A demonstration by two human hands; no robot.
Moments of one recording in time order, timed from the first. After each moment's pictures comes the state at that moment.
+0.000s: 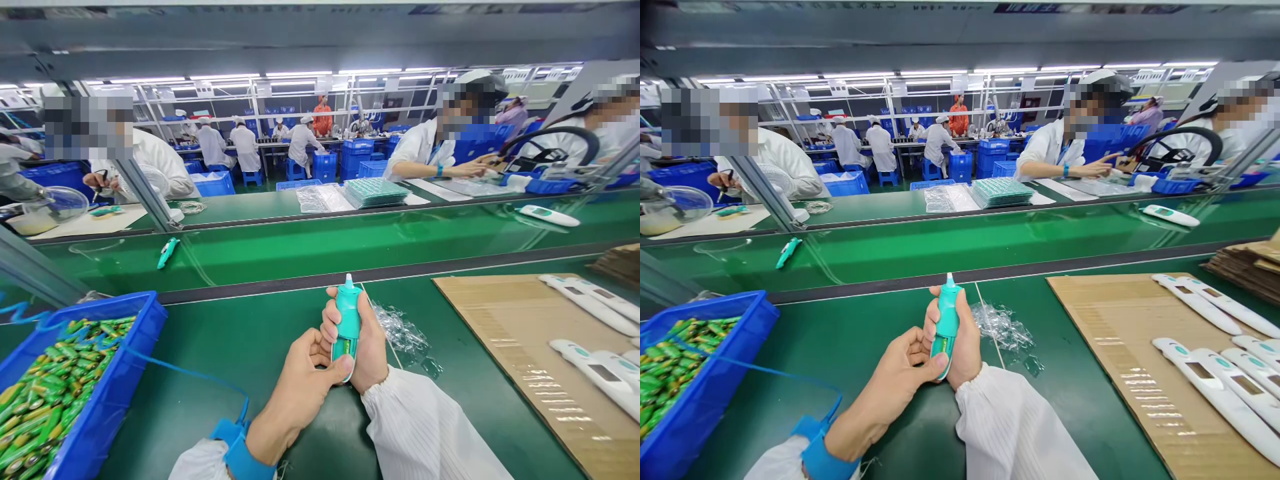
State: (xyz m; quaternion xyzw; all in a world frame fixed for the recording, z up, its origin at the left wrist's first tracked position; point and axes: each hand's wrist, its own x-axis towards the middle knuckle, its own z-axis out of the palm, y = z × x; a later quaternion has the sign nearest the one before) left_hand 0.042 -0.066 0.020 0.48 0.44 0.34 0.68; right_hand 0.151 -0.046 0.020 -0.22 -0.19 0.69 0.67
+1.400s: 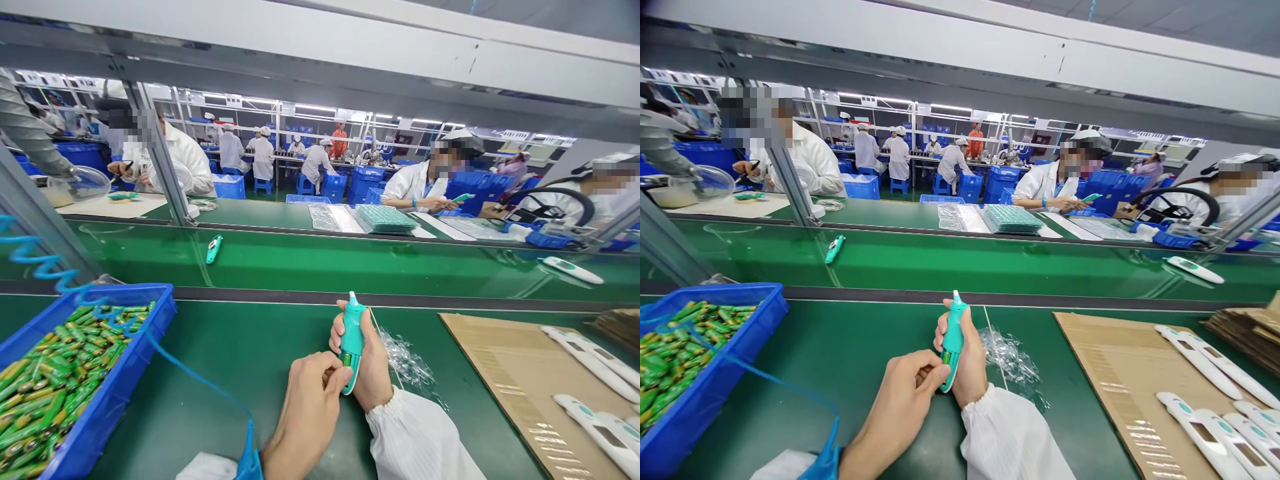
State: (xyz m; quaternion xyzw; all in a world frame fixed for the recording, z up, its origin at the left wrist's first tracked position) left_hand 0.035 -0.069 0.022 0.65 0.49 0.35 0.46; right_hand 0.144 -0.035 0.020 -0.30 -0.26 0.63 0.67
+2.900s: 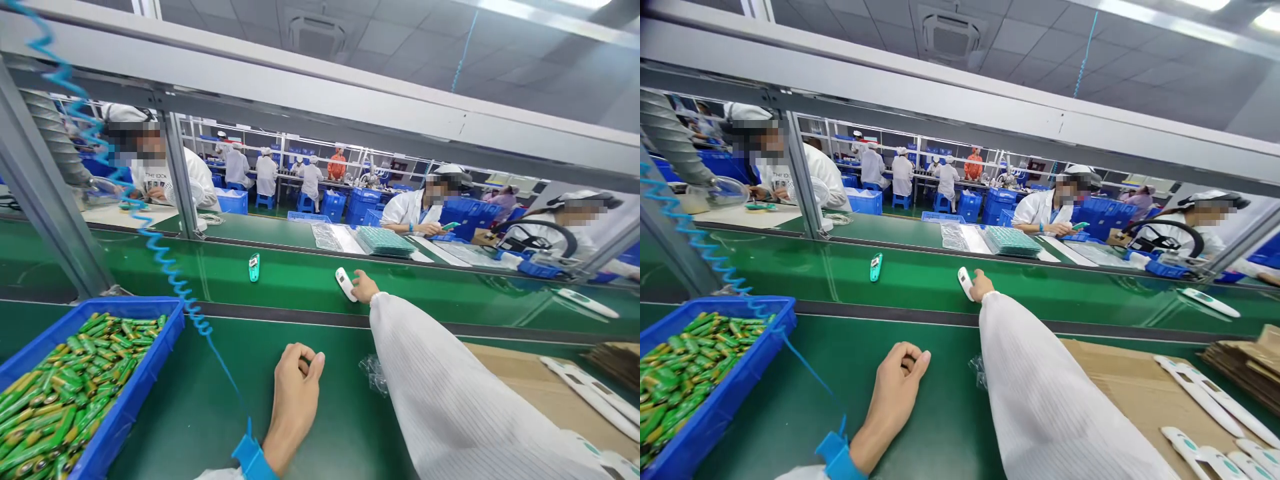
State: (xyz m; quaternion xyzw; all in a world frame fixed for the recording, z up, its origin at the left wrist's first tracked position) left_hand 0.008 -0.029 -0.009 0.56 0.56 0.47 0.39; right_hand 0.214 0.144 0.062 -0.78 -0.55 0.23 0.19
